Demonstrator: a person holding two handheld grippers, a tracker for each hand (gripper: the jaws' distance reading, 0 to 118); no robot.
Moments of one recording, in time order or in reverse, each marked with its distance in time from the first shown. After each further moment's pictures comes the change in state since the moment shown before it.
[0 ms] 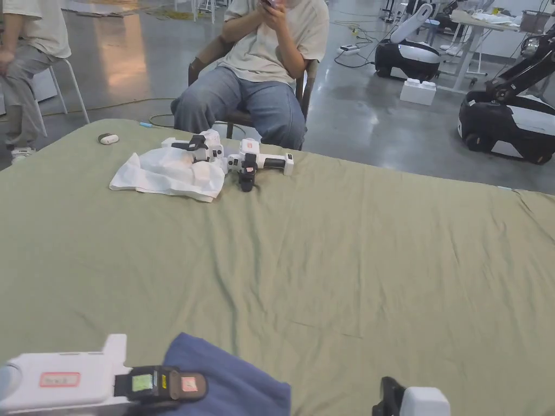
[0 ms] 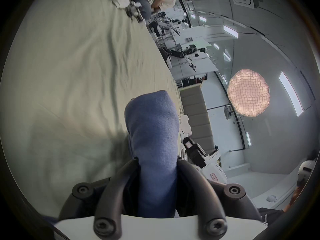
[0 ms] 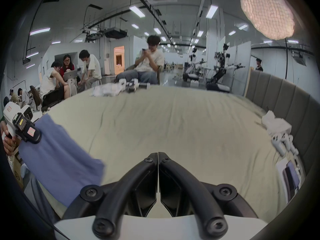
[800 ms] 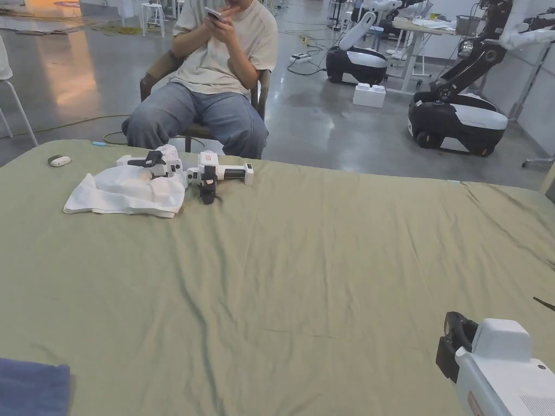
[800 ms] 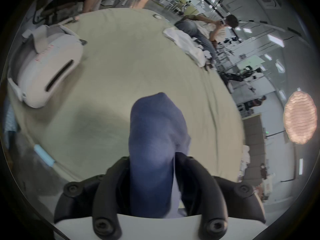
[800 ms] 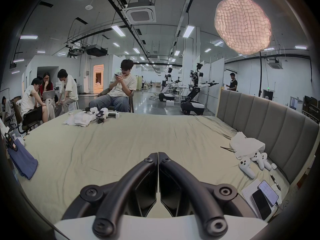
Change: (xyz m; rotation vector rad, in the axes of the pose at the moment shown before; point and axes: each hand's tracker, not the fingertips) left arm -0.026 0.087 0.192 0.176 0.683 0.051; right arm 0.086 0.061 0.028 0.131 -0.201 -0.045
